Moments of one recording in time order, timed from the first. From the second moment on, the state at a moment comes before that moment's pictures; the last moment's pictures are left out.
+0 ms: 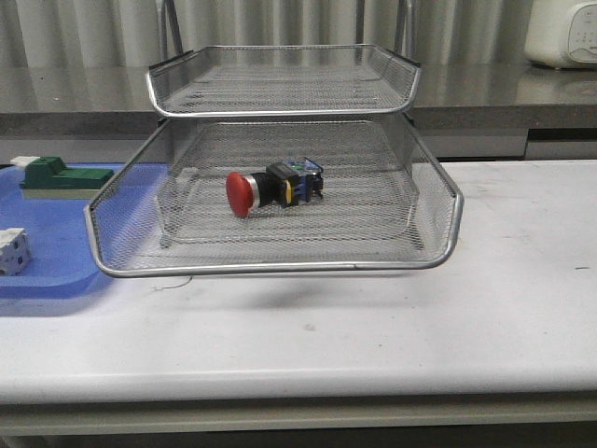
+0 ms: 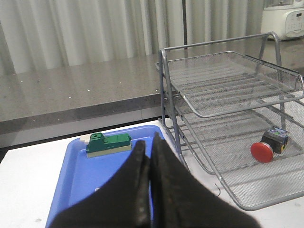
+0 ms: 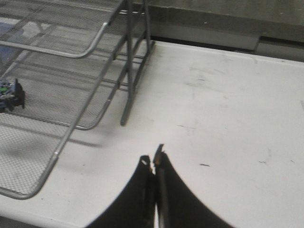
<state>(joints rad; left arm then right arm) -0.19 -0.01 -0.43 -0.03 0.54 0.13 0.20 0.73 -0.52 0.03 0.26 -0.04</state>
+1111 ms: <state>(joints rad) -0.19 -0.01 -0.43 -0.03 0.54 0.13 0.84 1.71 -0.91 0.07 0.17 -0.04</state>
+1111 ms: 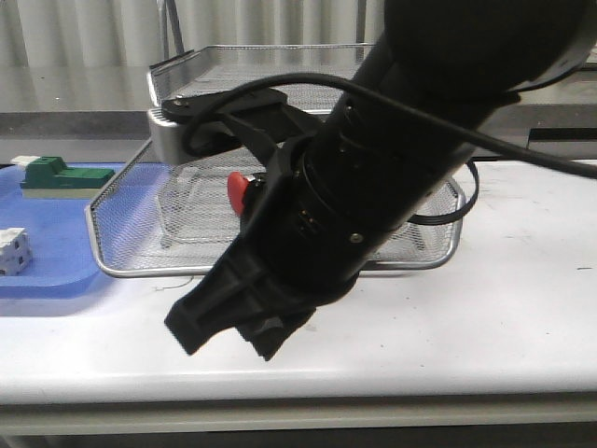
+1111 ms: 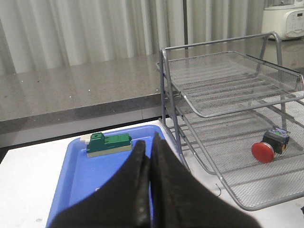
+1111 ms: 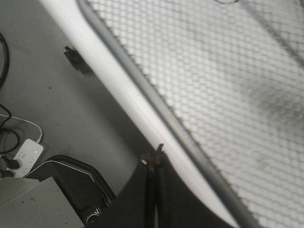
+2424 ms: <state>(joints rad) -0.19 -0.01 -0.43 -0.03 0.54 0.13 0.63 1.92 -1.31 -0.02 0.37 -0.04</state>
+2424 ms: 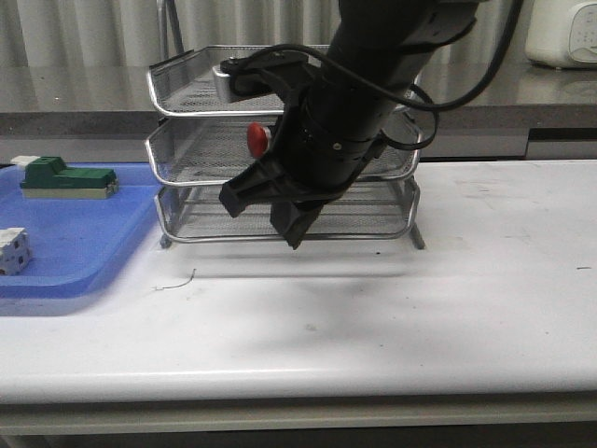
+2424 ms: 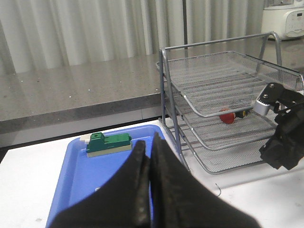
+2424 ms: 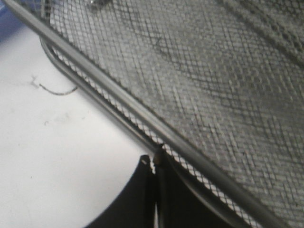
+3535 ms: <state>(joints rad) -0.19 -0.01 -0.43 -0.03 0.54 0.13 0.11 1.01 -0.77 0.02 0.51 -0.01</state>
